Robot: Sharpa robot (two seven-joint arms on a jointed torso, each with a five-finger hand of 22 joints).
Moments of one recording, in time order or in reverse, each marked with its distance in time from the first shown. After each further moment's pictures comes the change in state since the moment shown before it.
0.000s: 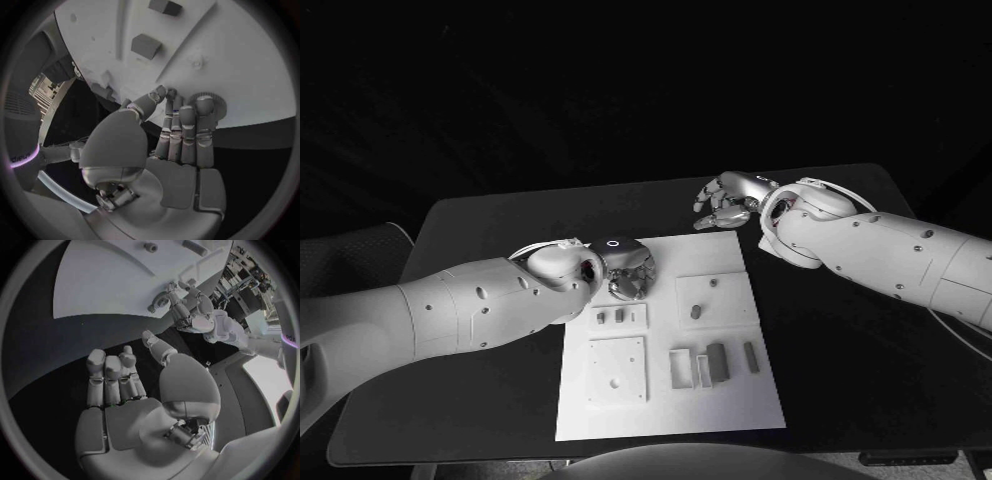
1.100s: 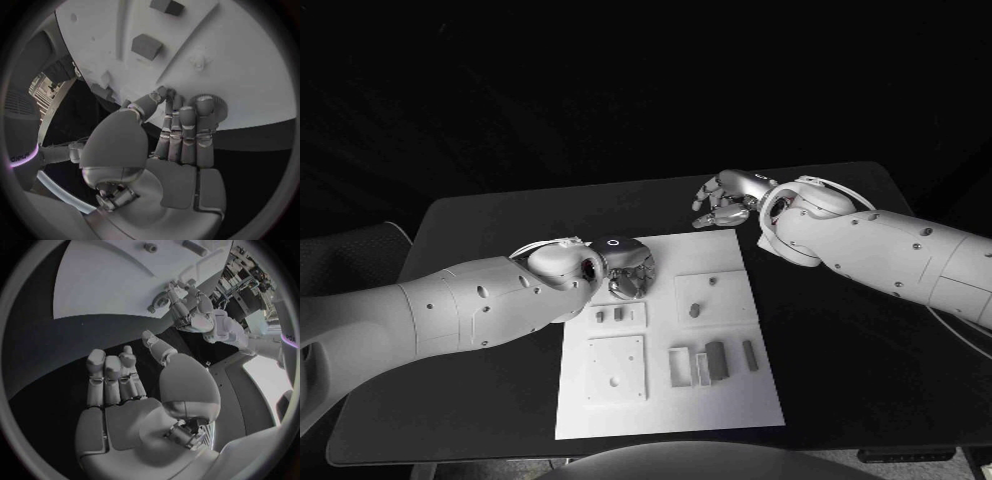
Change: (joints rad) left arm -0.001 0.007 0.001 -0.007 0.000 0.016 -0.005; left_hand 0.030 0.030 0.021 -0.012 0.000 0.011 0.000 0.004 -0.002 0.020 -0.002 0.000 0.013 0.011 -0.003 0.015 -0.003 0.000 0.009 0.001 0.012 0.000; right arm 0.000 -0.001 0.000 0.001 0.000 0.001 0.000; right_hand 0.000 0.000 0.000 0.000 0.000 -0.002 0.001 0.000 0.000 0.000 0.000 0.000 -0.001 0.000 0.000 0.000 0.000 0.000 0.001 -0.001 0.000 0.000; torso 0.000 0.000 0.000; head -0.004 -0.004
